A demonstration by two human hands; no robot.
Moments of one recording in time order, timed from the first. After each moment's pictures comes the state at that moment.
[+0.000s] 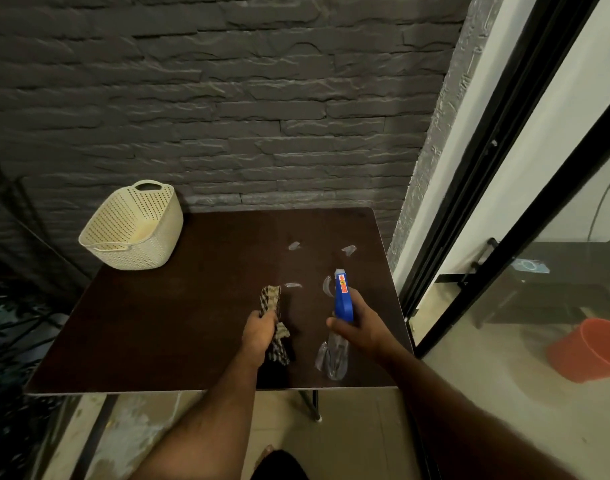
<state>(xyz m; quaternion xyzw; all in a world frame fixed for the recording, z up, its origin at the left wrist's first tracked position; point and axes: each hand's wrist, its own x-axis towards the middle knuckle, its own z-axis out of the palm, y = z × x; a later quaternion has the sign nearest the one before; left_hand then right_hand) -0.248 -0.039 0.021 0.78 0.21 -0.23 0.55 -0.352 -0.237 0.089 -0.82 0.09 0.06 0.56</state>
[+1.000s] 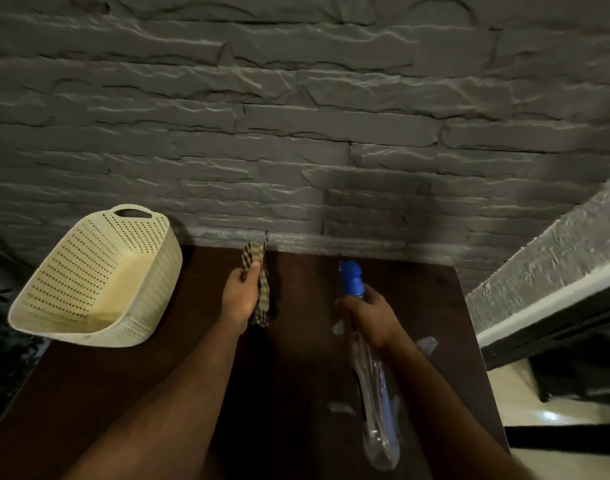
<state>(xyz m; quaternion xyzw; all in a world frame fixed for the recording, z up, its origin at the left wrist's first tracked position) 0.114 -0.021 0.008 0.76 0.20 -0.15 0.60 0.003 -0.230 0.069 -0.71 0.24 0.10 0.66</state>
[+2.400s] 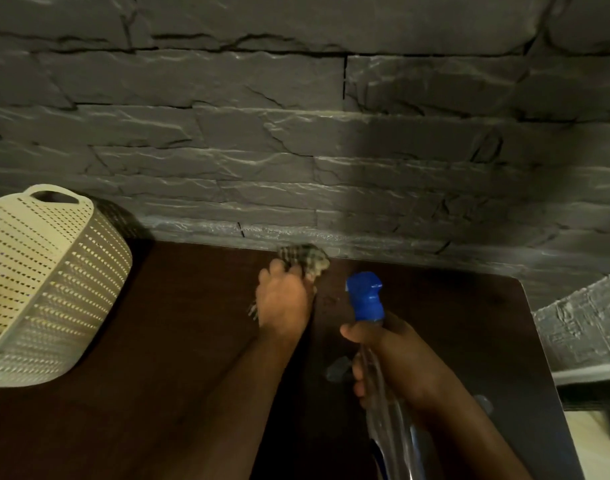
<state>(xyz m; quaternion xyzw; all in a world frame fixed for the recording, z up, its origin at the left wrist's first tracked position) 0.162 -0.146 -0.091 0.99 -0.04 0.00 0.13 0.047 -0.285 0.018 -0.61 0.24 0.25 0.71</state>
